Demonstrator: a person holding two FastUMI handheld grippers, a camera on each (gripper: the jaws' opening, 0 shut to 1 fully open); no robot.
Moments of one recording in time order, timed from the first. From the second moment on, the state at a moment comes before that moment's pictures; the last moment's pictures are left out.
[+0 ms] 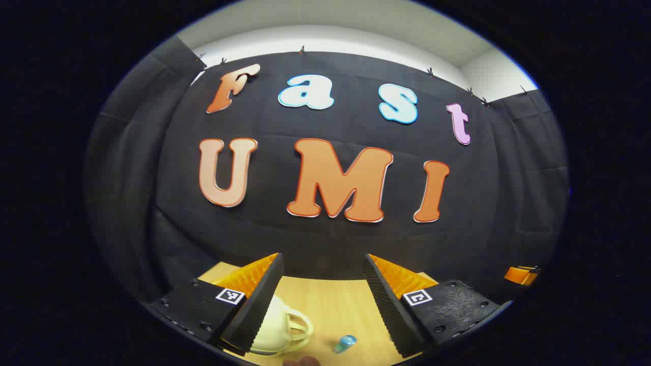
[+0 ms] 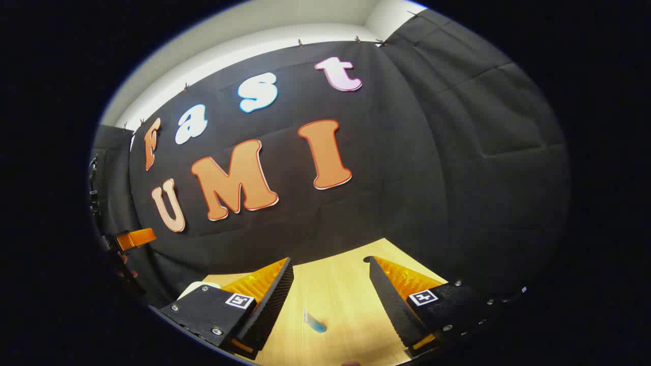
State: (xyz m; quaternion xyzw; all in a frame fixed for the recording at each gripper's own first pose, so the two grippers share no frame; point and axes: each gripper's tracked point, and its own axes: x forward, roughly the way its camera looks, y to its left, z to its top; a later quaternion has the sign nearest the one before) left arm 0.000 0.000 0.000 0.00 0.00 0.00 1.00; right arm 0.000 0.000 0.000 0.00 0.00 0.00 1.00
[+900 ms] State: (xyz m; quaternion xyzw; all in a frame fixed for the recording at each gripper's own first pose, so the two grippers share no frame) left arm -0.012 0.029 -0.058 -0.02 0.04 0.01 1.00; right arm 0.008 0.075 -0.007 -0.10 -0.01 0.03 0.99
